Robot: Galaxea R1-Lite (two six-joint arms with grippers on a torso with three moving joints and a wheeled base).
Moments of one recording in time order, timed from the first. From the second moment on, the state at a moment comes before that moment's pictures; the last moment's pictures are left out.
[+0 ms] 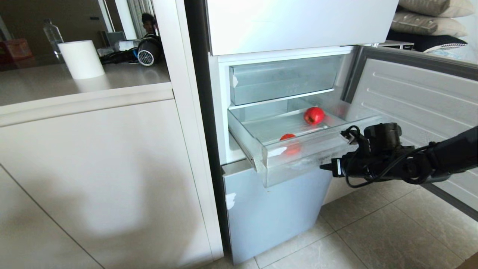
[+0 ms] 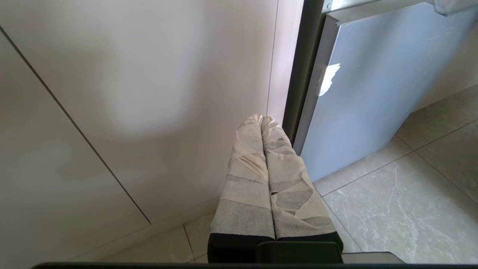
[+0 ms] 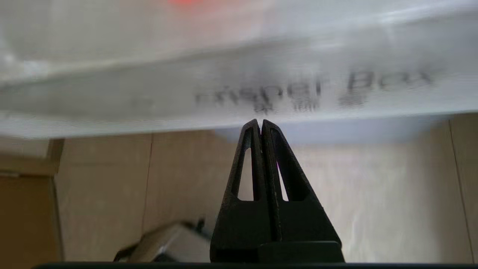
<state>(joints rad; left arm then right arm) 0.00 0.00 -0.06 0.16 0.01 0.00 0.08 2.08 -1.15 -0.36 0.43 0.04</state>
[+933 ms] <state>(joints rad) 0.00 0.00 -0.06 0.16 0.01 0.00 0.06 2.55 -1.72 -0.88 0.40 0.22</state>
